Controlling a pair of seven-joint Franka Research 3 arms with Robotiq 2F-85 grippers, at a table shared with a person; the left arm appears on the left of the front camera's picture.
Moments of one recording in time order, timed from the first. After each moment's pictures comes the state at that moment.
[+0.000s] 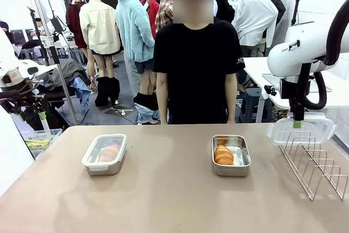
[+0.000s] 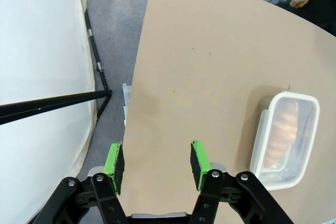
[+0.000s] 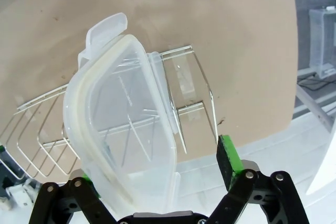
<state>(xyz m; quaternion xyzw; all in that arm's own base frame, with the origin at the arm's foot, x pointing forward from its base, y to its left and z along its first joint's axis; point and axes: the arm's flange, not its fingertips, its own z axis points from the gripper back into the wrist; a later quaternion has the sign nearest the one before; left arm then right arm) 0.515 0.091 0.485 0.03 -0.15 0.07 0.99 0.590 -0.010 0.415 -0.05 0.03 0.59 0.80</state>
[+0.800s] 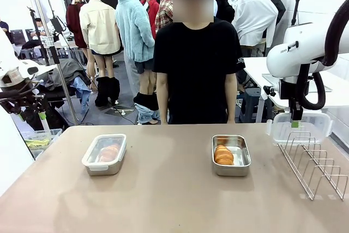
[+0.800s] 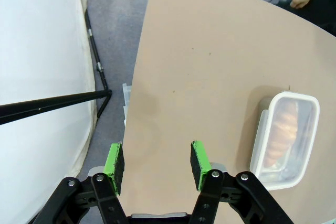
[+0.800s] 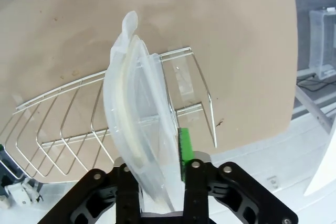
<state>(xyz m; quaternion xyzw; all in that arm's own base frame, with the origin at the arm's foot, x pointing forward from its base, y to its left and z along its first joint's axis) 0.515 0.091 0.485 0.03 -0.15 0.07 0.99 0.592 -0.009 0.415 -0.05 0.04 0.60 0.80</state>
